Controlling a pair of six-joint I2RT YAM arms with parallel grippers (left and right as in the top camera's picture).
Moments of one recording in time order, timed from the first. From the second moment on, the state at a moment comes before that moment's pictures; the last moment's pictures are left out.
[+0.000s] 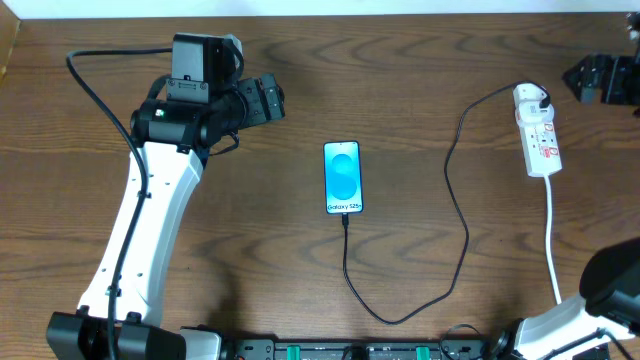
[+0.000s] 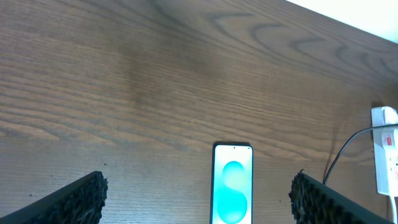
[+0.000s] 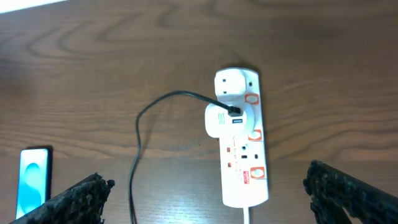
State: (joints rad) left arm -0.15 1.53 1.45 -0.81 0.18 -0.38; right arm -0.45 1.84 1.87 -1.10 -0.44 -0.29
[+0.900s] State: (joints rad) left arm -0.15 1.53 1.45 -0.81 0.18 -0.38; right arm -0.44 2.24 1.83 -1.07 -0.54 -0.38
